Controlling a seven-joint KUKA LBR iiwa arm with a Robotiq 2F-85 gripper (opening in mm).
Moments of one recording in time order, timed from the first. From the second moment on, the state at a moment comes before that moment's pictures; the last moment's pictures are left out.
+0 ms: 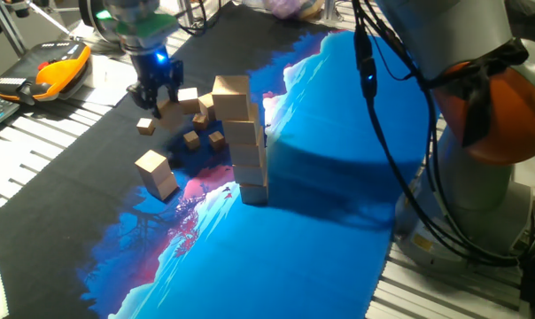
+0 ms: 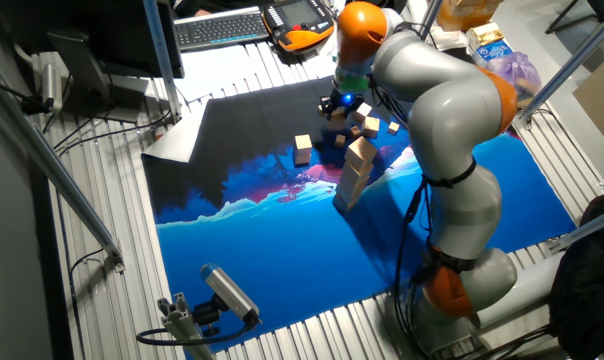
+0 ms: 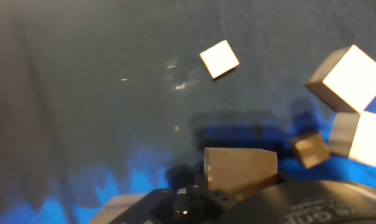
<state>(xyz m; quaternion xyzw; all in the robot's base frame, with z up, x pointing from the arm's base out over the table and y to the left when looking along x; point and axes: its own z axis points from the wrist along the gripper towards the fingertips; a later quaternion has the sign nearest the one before) 0.634 0.054 0.153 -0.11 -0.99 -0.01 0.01</state>
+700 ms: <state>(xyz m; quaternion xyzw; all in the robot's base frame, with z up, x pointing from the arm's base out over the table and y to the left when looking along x) 0.624 0.059 0.181 -0.09 -1.00 -0.01 -0.01</state>
